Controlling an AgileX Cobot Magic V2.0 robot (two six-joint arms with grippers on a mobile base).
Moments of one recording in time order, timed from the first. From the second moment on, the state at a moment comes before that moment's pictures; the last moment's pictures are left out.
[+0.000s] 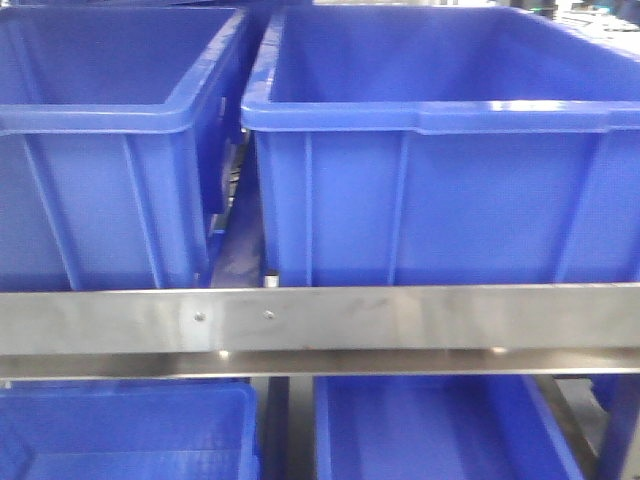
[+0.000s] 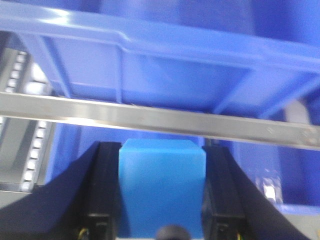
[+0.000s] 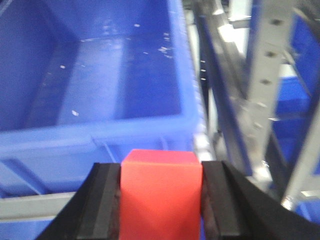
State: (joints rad) left arm -0.09 0.55 -0.54 0.00 0.68 -0.22; right arm 0.06 0.49 -0.49 0.05 0.36 0.16
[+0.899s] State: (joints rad) left arm -0.09 0.55 -0.54 0.00 0.68 -0.22; right arm 0.06 0.49 -0.49 0.05 0.36 0.16
